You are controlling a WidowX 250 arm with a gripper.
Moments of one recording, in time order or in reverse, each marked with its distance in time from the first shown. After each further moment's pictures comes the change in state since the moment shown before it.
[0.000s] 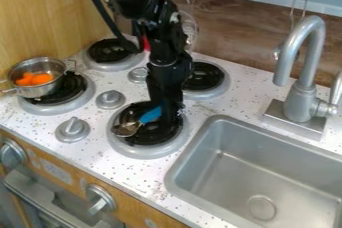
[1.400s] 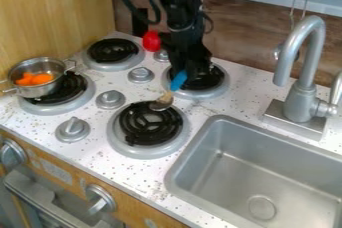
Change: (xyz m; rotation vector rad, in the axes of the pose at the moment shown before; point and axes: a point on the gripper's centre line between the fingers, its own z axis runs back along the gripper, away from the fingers) arm 0.101 -0.045 0.036 -0.053 -0.203 0.208
